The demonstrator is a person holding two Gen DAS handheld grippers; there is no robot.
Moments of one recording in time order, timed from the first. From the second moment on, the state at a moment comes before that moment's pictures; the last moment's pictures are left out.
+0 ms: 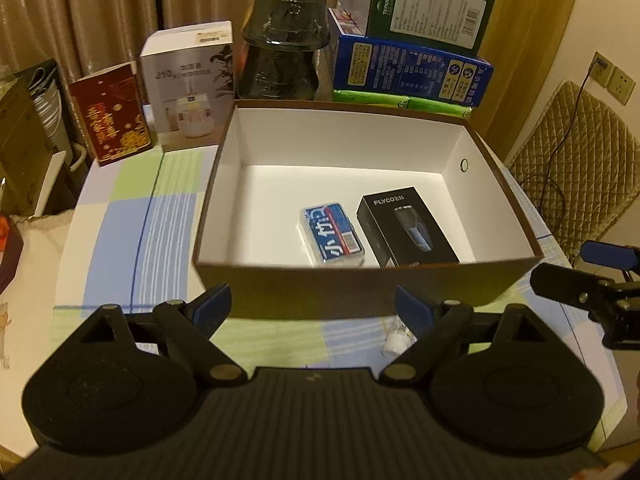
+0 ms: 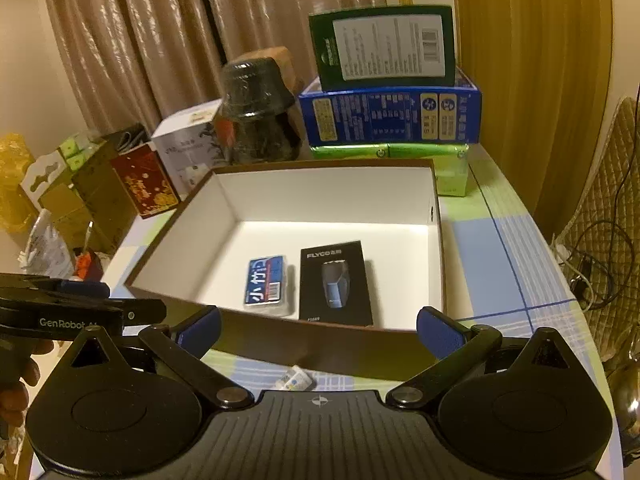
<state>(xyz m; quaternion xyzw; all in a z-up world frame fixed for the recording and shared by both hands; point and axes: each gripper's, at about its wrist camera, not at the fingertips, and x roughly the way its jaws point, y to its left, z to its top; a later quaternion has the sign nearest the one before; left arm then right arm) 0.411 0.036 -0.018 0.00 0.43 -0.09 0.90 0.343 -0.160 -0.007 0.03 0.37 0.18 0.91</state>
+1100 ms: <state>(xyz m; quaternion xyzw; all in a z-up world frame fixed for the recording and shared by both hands) 0.203 0.036 -0.019 0.04 0.42 -0.03 0.91 0.173 -0.208 -0.016 0.00 0.38 0.24 0.89</state>
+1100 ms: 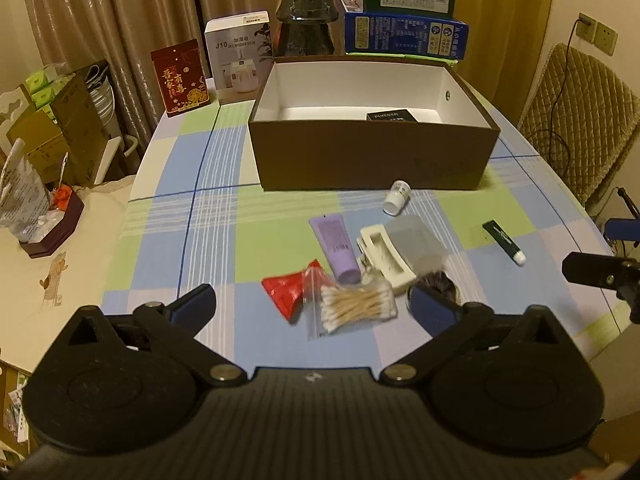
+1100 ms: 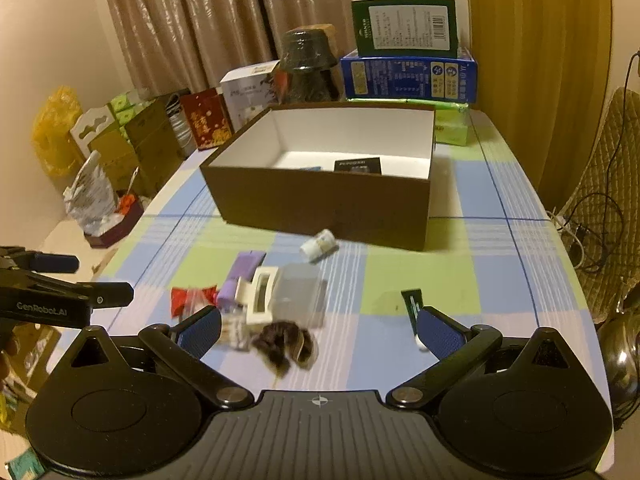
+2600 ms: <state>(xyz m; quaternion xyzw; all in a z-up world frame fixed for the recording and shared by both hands) 0.181 0.045 -0.055 0.06 0.48 -0.02 0.87 0.142 -0.220 -0.050 -0.02 0.44 0.23 0.87</state>
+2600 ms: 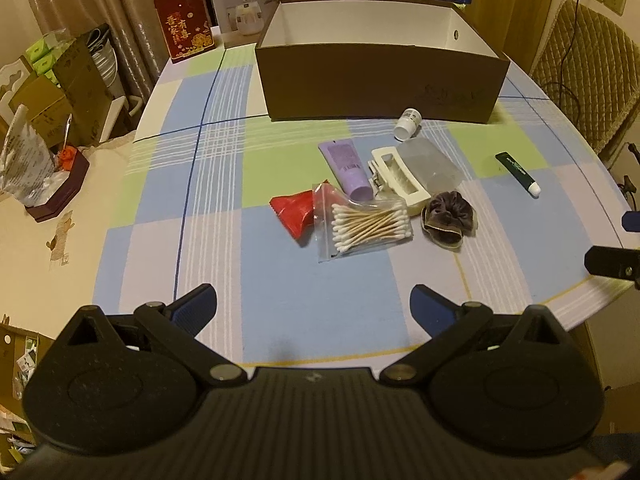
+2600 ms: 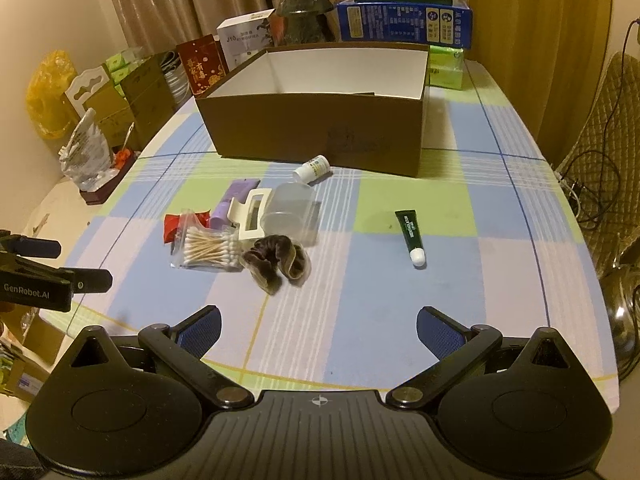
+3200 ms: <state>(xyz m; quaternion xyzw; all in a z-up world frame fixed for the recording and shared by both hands) 0.215 0.080 -0.071 0.08 0.46 -0.02 0.89 0.186 -0.247 -0.073 0.01 0.43 0.18 0.88</state>
